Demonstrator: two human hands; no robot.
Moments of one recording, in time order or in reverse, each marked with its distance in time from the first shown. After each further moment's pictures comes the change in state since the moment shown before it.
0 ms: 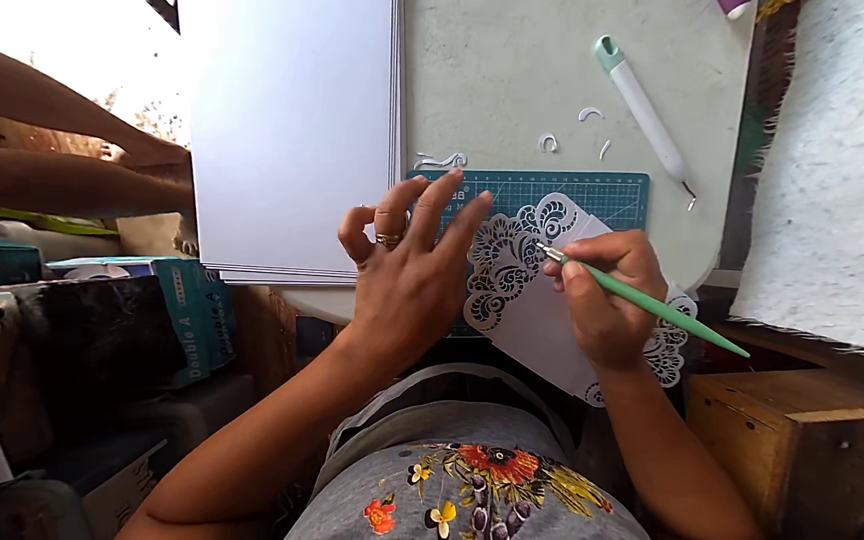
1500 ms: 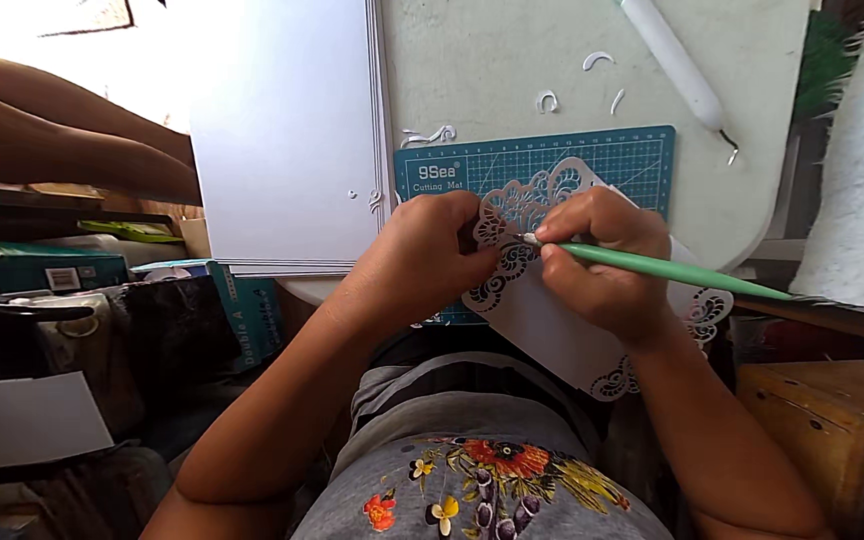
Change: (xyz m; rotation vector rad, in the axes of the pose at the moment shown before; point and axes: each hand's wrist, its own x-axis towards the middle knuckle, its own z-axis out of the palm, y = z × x) left_hand 0.039 0.007 -0.029 -0.696 -0.605 -0.322; right_hand 0.021 0.013 -0.004 -0.007 -0.182 -0.147
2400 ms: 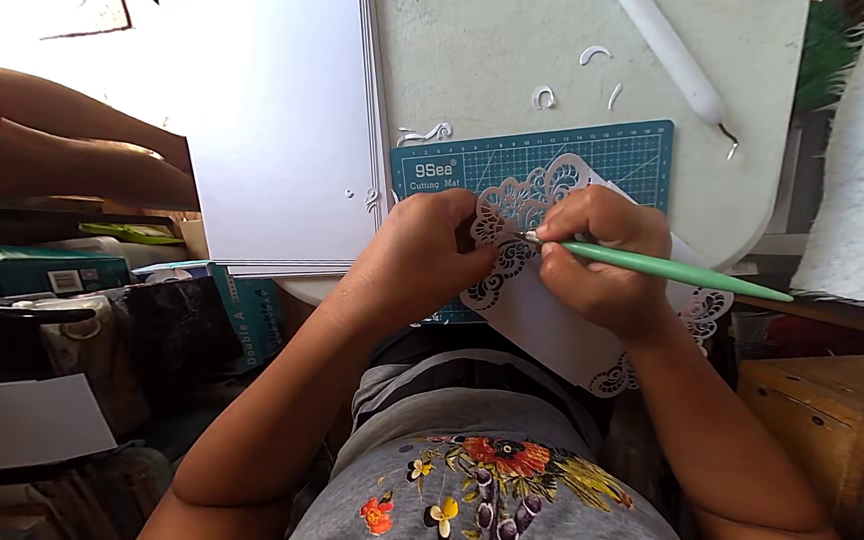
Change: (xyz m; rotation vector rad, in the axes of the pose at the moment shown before) left_hand 0.000 0.000 0.001 0.006 0.010 -0.001; right_hand 0.000 -0.002 0.000 -0.028 0.004 0.009
